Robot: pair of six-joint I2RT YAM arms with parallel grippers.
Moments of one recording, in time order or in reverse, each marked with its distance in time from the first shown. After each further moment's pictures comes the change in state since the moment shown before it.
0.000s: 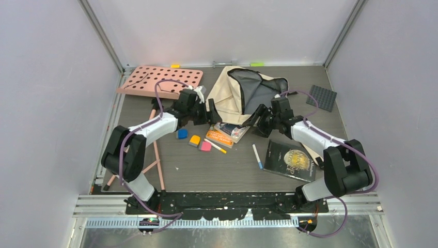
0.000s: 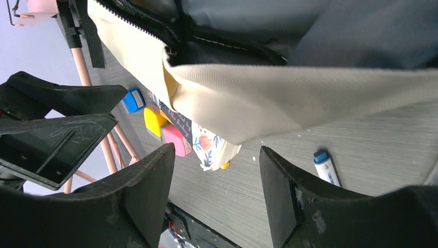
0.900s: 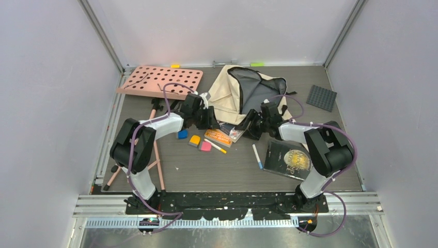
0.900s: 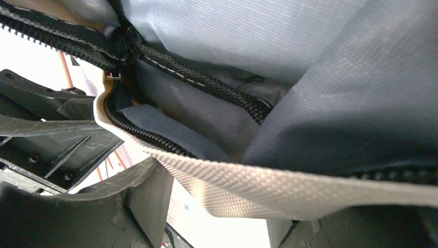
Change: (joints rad) left arm -0.021 0.122 -0.001 0.016 0.013 0.060; right arm 0.070 0.239 -0.053 0.311 -0.024 0.019
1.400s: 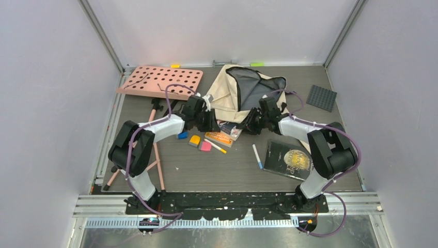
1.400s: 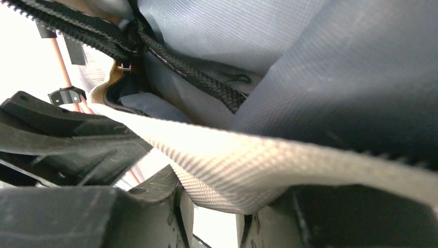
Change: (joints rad) left arm -0.025 -0.023 -0.006 -0.029 -0.008 0.000; right arm 0.014 -0.020 0.088 -0.148 0.019 -0.019
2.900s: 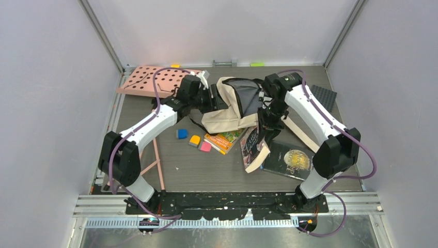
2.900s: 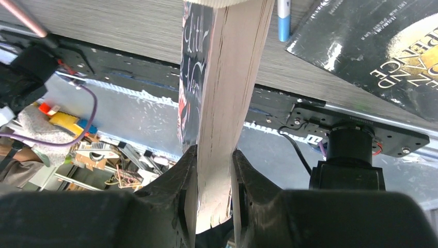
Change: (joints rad) left arm -0.011 -0.146 0.227 -0.148 -0.026 -0.164; right arm 0.011 0.006 0.731 -1.512 -0.008 -0.558
